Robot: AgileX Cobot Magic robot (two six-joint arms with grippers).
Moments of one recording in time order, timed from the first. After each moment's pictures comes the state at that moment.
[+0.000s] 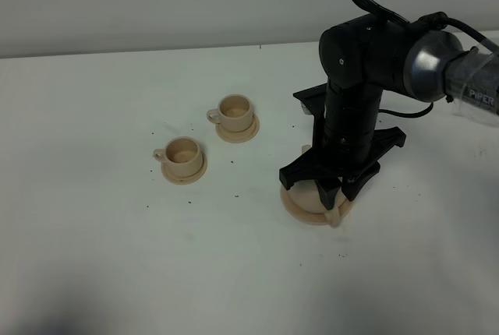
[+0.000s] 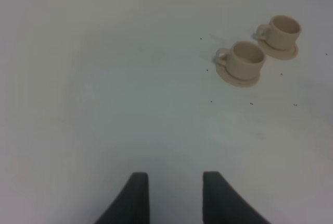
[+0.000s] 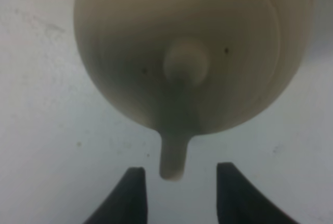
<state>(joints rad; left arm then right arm) 0.06 -0.01 -0.50 -0.07 1.04 -0.07 0.67 2.10 -1.60 0.12 1.20 0.07</state>
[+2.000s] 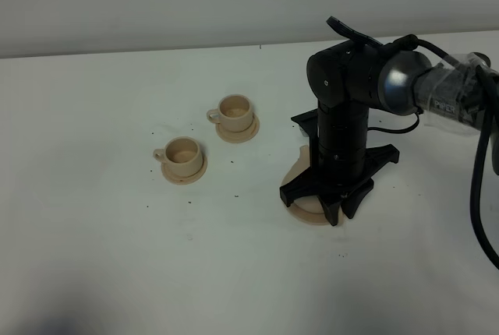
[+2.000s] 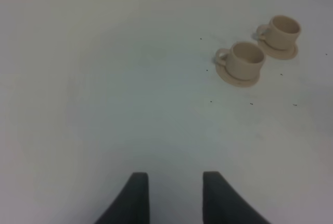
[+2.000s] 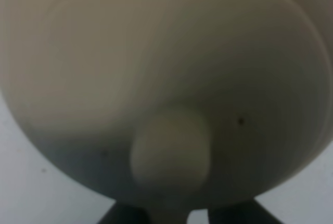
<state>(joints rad) 0.06 -0.01 -0.50 -0.07 1.04 -0.07 0.67 2.21 -1.63 0.10 1.22 0.07</state>
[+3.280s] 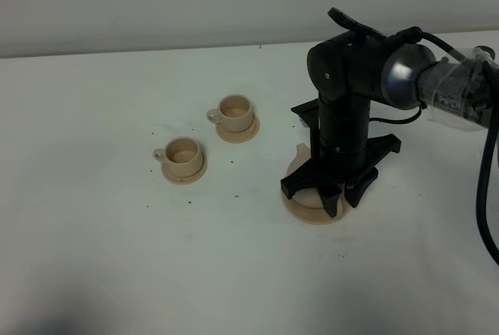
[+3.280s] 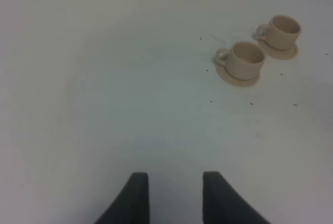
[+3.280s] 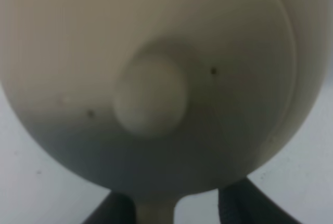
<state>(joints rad) 0.06 -0.01 -0.50 -0.07 1.04 -0.07 0.67 2.20 -1.65 0.07 1.22 0.07</state>
